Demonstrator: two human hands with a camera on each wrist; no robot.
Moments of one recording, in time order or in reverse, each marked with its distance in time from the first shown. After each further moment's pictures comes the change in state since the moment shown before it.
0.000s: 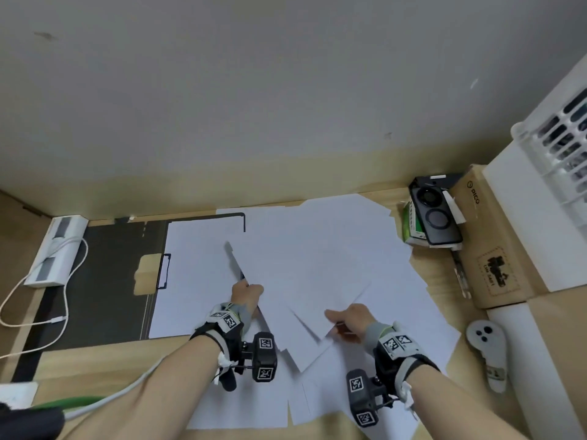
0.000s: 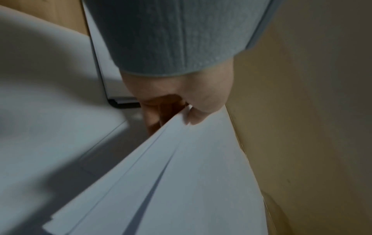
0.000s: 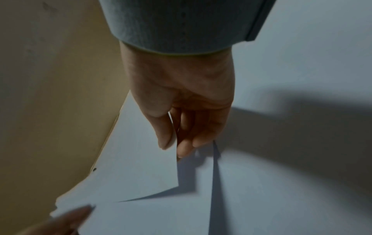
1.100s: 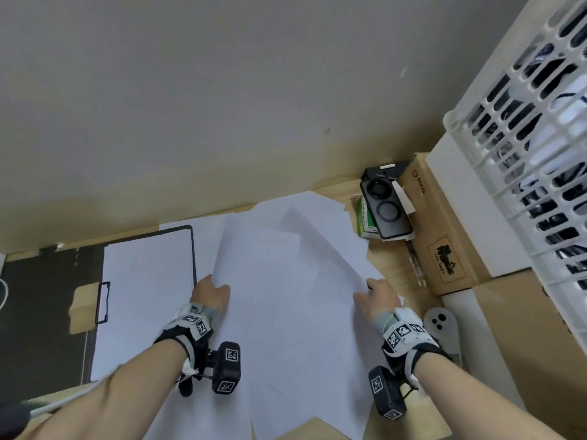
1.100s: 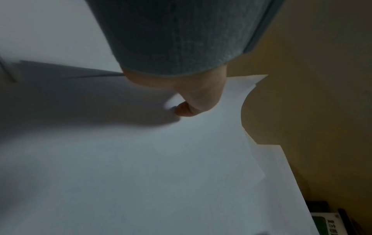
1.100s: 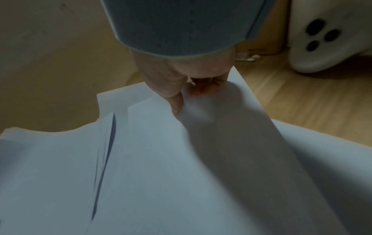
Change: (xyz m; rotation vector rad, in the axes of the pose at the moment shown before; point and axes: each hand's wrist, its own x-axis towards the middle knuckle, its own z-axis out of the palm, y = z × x) left_hand 0.021 0.034 0.042 0.657 0.147 0.217; right_hand 0.025 0.014 -0.122 -0.491 0.582 -0.171
